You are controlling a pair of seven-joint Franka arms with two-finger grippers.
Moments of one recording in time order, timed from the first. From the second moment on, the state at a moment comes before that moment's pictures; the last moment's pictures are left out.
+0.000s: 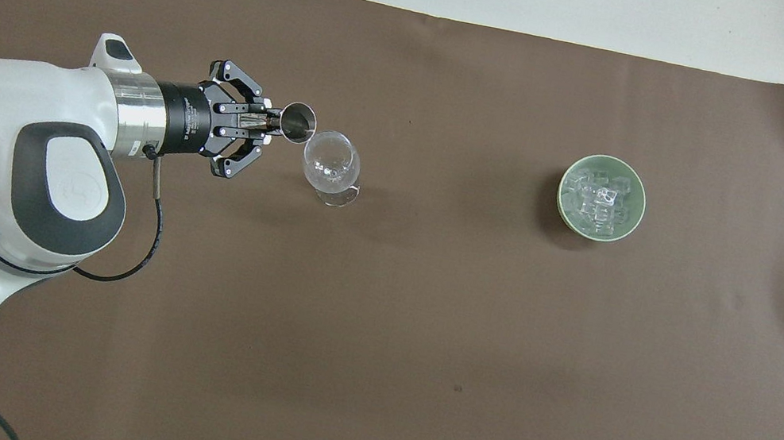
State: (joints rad) left arm -0.25 0.12 -0.08 -2.00 -0.94 2.48 -1.18; right arm 0.01 -0.04 -0.10 -1.51 -0.01 1.46 -0.17
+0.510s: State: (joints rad) left arm -0.27 0.12 -0.08 -2.00 -0.89 2.54 -1.18; right arm 0.01 -0.04 -0.10 -1.51 -0.01 1.46 -0.17
